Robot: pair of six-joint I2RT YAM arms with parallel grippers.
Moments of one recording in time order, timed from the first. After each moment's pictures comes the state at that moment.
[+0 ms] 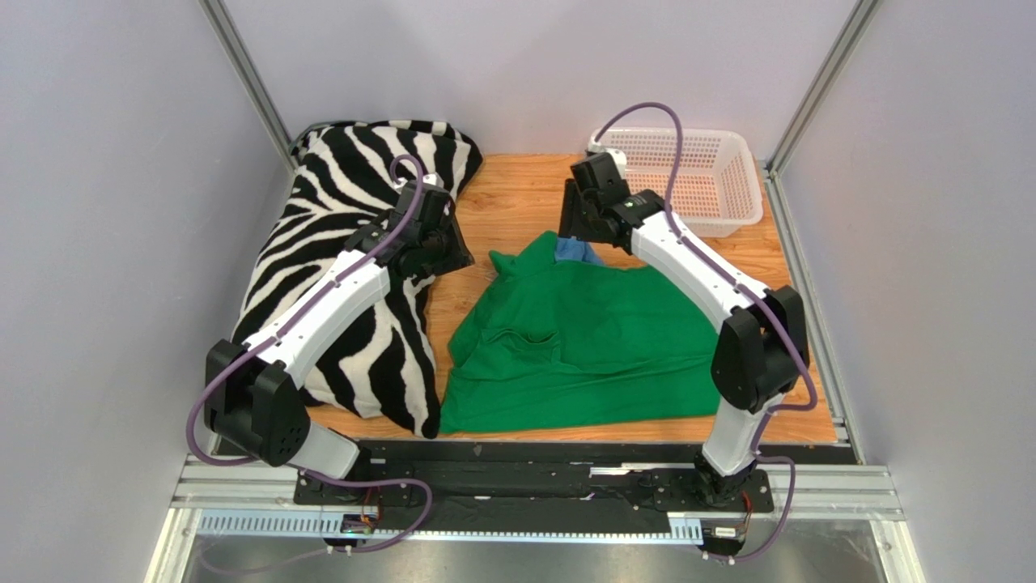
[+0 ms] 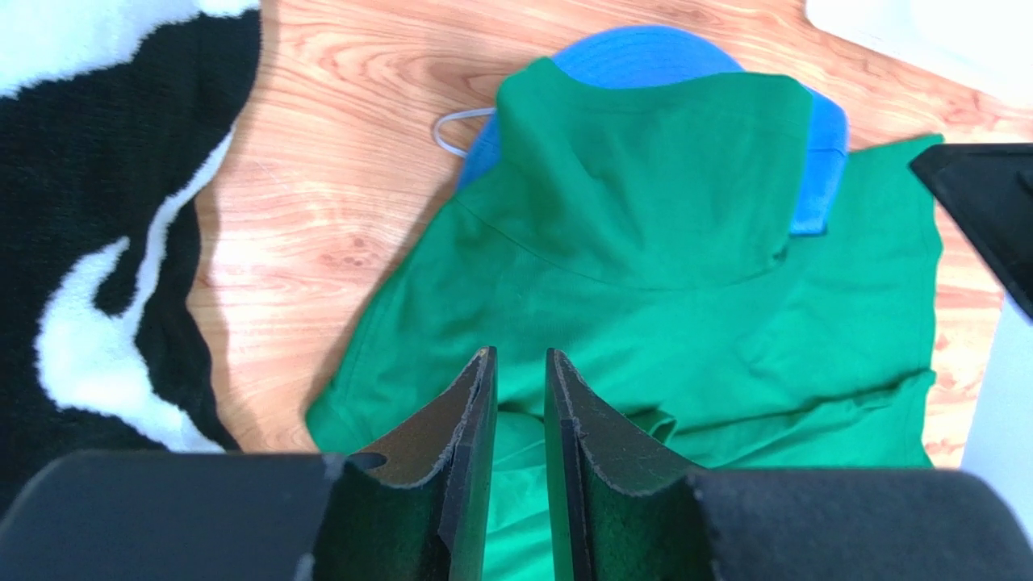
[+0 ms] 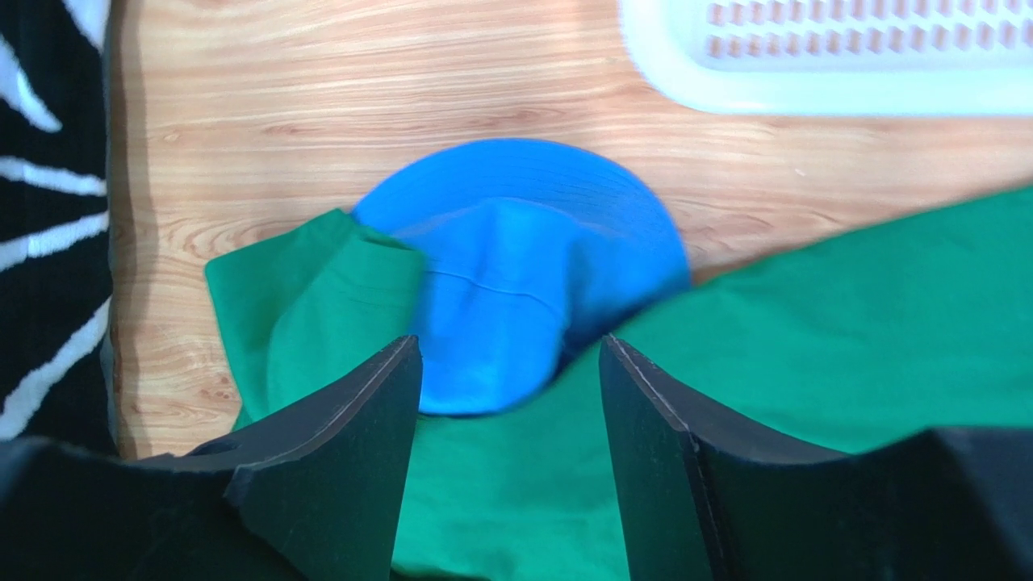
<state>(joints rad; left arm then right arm) -0.47 1.46 1.27 -0.59 -0.05 -0.68 0.52 1.78 1.60 -0.61 0.26 0.51</state>
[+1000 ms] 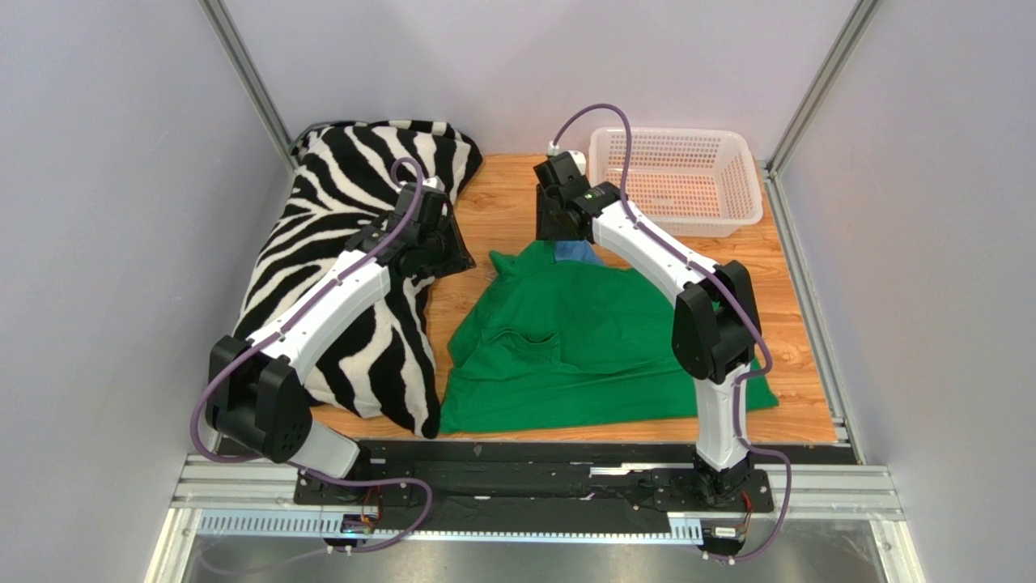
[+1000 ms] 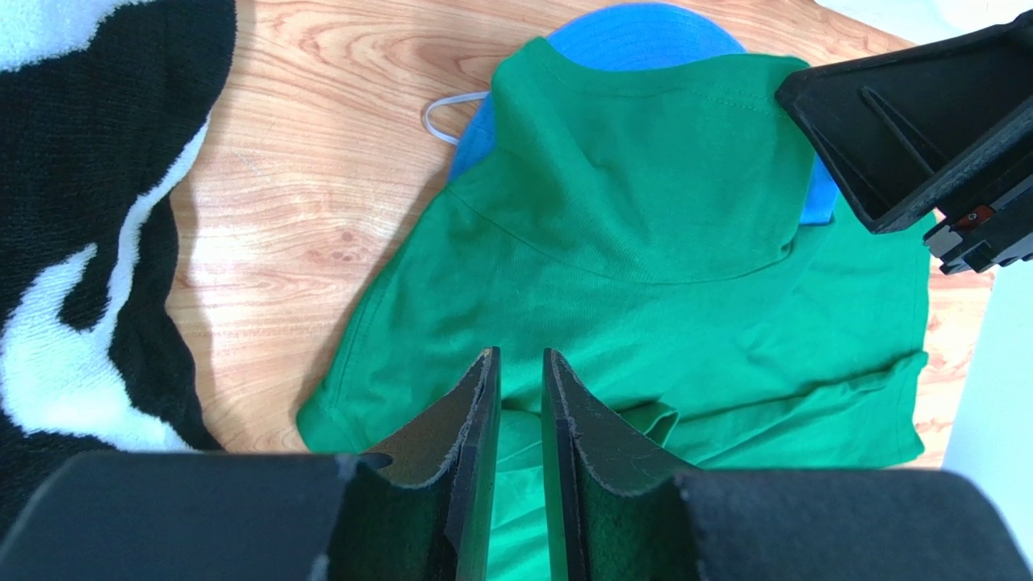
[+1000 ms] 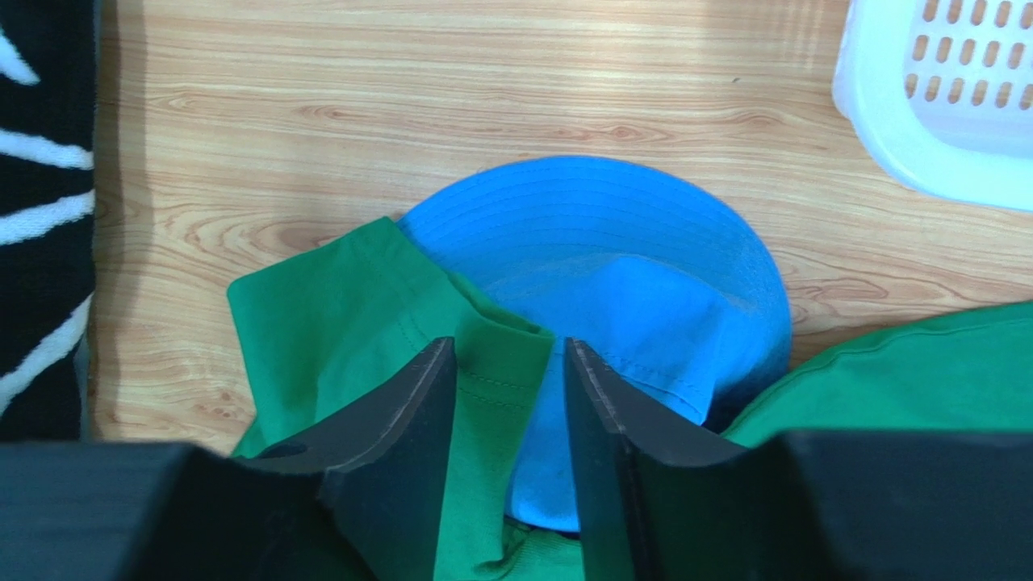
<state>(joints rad) -0.44 1.48 1.25 -0.56 0.02 -0.67 0.58 2.03 1.82 -0.65 0.25 0.46</state>
